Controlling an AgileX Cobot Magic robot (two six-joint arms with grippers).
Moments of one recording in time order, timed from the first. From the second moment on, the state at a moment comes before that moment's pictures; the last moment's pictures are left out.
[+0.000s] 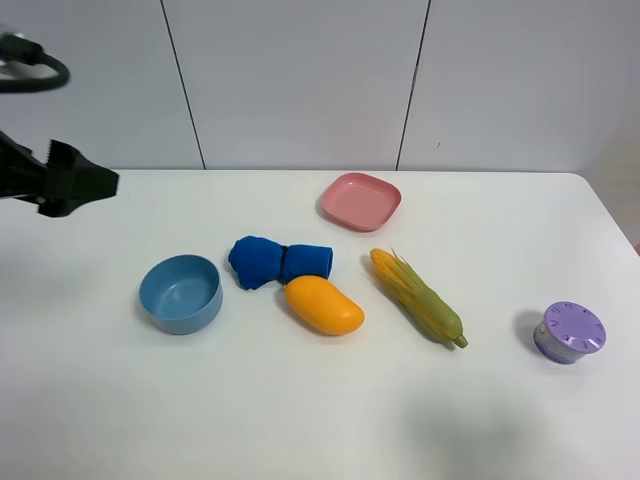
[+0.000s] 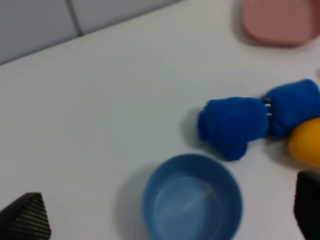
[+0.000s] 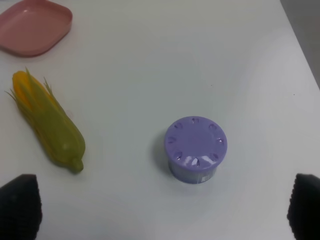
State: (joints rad) left arm -0.19 1.04 -0.85 -0.27 0.60 0.37; right arm 0.00 0.00 -0.50 -0.03 1.07 0.02
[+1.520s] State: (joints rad) left arm -0.74 1.70 -0.99 -0.34 0.16 0.24; right arm 0.00 0.00 -0.50 -0.03 1.07 0.02
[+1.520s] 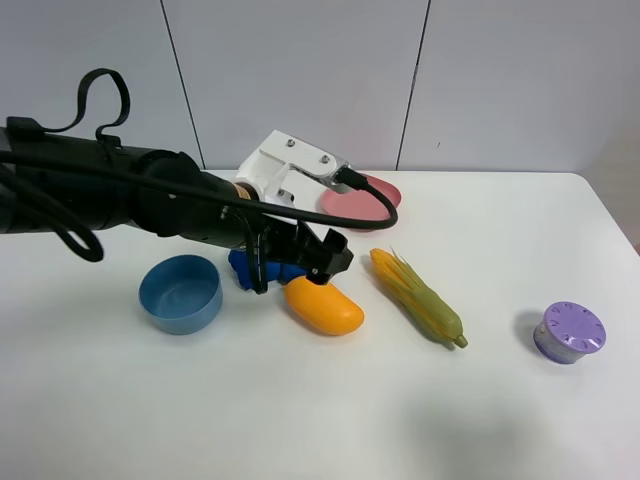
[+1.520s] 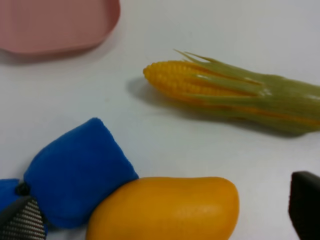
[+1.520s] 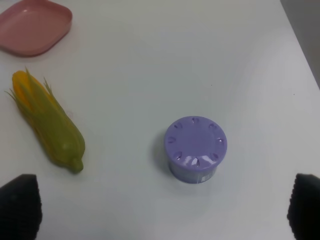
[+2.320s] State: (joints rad) left arm -0.85 1.74 -1.00 0.10 0.17 0.51; right arm 0.00 0.00 -0.50 -0.03 1.07 0.02
